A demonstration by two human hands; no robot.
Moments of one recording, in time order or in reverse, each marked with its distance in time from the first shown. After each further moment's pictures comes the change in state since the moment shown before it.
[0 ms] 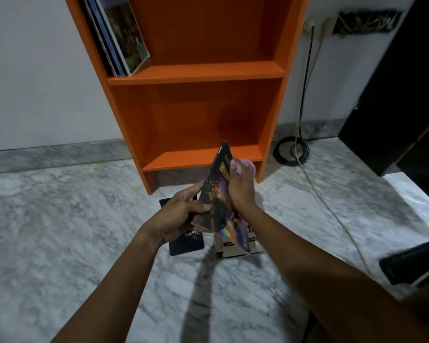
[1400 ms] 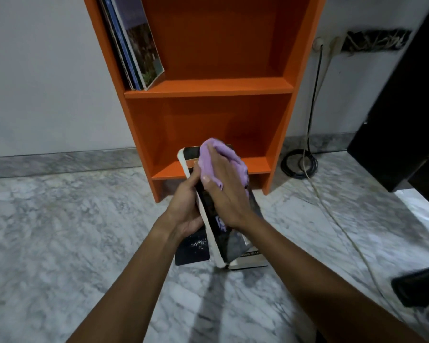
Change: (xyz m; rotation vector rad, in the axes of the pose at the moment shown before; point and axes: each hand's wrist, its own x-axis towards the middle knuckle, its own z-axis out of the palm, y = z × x) left_hand 0.012 0.037 0.025 -0.461 0.148 0.150; right_hand -0.054 -0.072 -0.013 -0.091 -0.326 -0.539
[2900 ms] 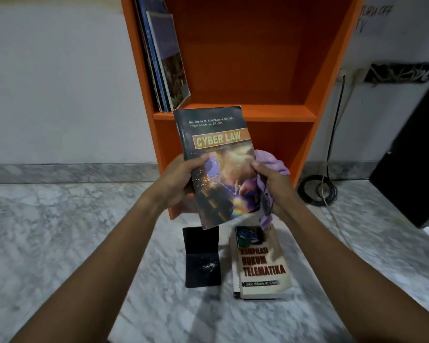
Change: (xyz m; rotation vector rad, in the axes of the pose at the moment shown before) left_hand 0.007 0.102 -0.001 0.543 0.170 0.203; right_hand 0.072 0.024 -0.045 0.985 0.174 0.481
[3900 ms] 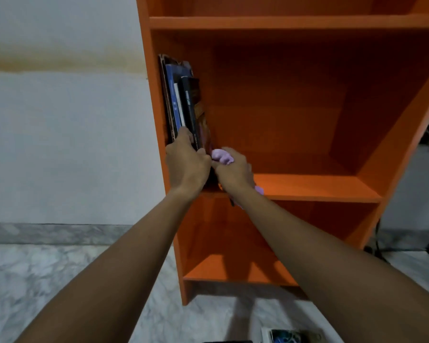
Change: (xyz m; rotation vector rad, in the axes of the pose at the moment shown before) left_hand 0.192 0.113 -0.063 0.711 0.784 0.646; right_hand 0.207 -0.045 0.200 -0.867 0.028 -0.467
